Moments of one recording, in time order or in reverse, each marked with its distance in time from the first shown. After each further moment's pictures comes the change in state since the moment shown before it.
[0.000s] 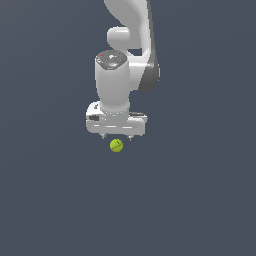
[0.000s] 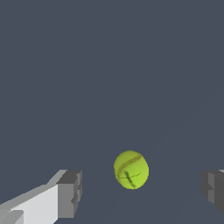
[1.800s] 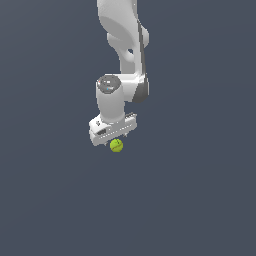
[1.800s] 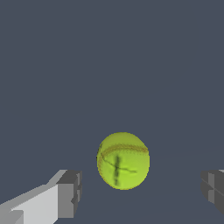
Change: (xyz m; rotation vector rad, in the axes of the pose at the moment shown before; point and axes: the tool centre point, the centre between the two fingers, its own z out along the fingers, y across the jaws) arm -0.047 0.016 0.078 0.024 -0.046 -0.569
